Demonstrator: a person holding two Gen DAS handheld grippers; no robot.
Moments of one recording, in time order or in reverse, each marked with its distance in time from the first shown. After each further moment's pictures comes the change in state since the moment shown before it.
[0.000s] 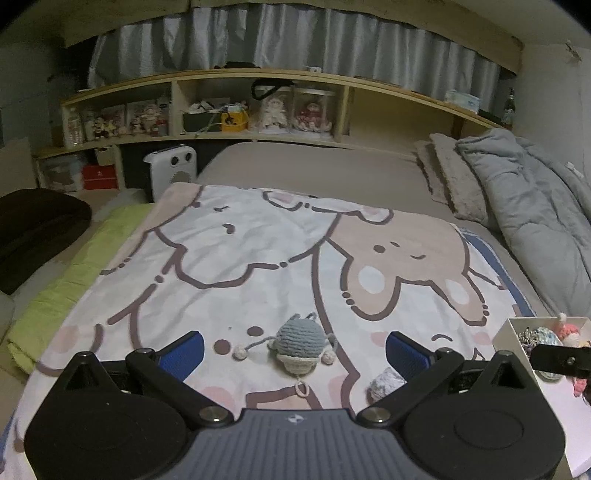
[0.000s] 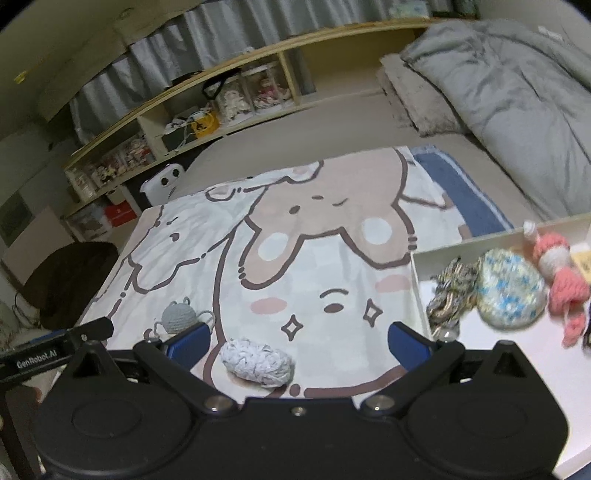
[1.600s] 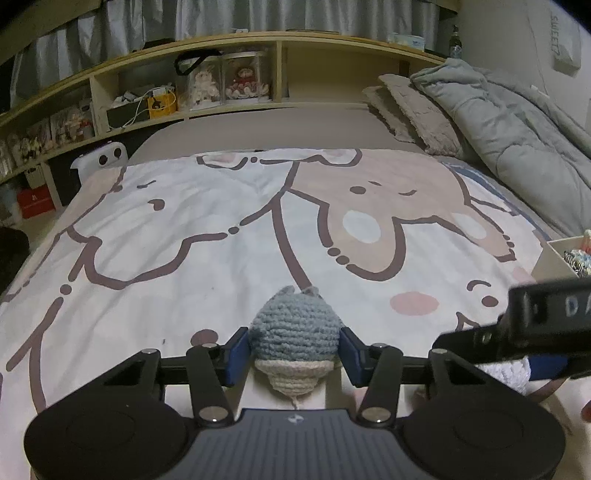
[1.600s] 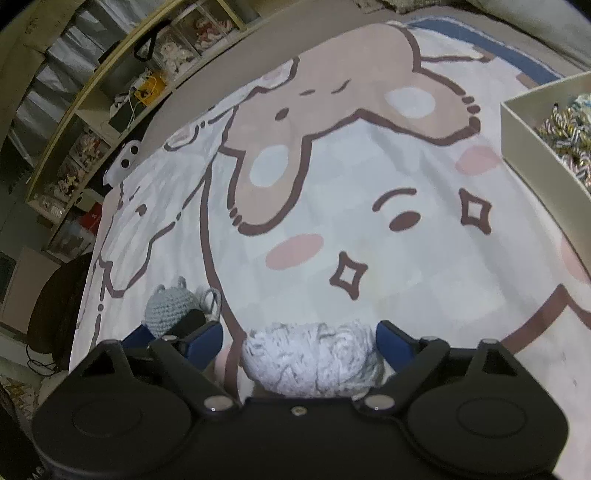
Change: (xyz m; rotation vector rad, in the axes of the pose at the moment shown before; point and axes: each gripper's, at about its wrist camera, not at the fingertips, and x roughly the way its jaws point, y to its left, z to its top) left arm 0.129 -0.003 -0.029 0.204 0.056 -0.104; right arm 0.141 0.027 -0.028 0.275 0.221 0.017
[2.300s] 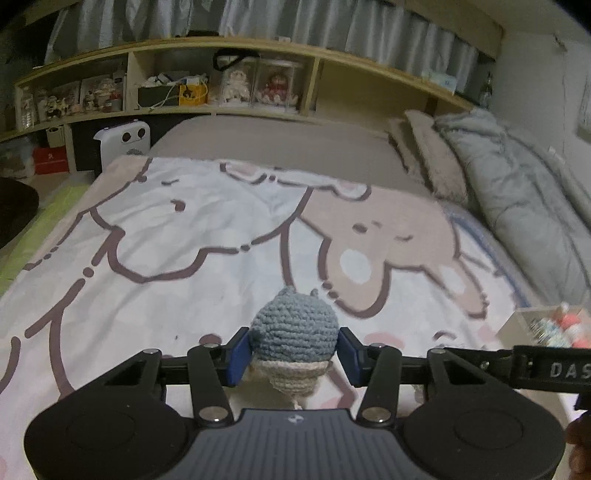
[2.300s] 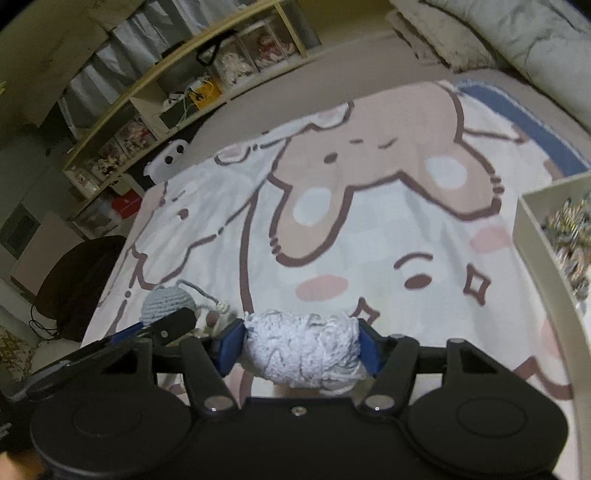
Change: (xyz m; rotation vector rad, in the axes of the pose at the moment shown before) left arm -0.049 0.011 0.025 -0.203 -0.024 -0.040; right arm -0.052 0.016 0.015 -0.225 -0.116 0.058
